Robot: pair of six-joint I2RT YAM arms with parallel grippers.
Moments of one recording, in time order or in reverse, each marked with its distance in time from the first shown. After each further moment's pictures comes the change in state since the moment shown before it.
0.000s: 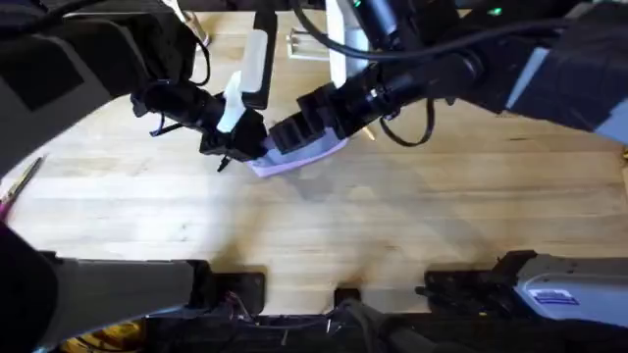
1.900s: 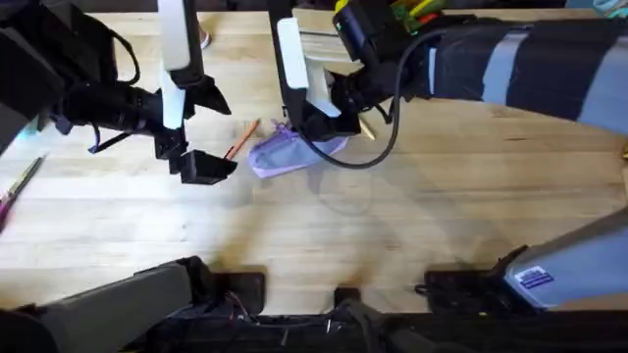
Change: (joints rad) left arm 0.269 -0.159 0.000 -0.110 0.073 -0.004; right arm -0.098 0.266 0.001 0.176 -0.056 -1.281
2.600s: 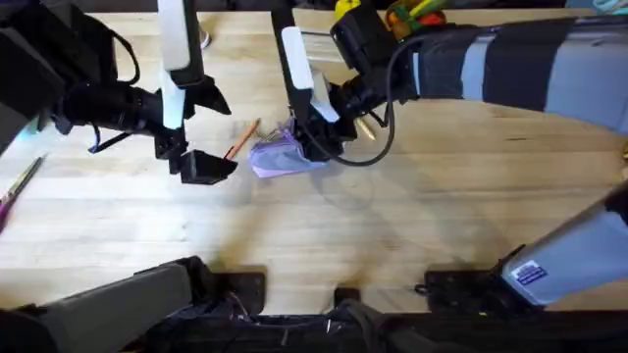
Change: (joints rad) left arm 0.000 0.000 0.000 0.000 0.000 0.000; right arm -0.015 0.077 0.006 0.009 -0.125 -0.003
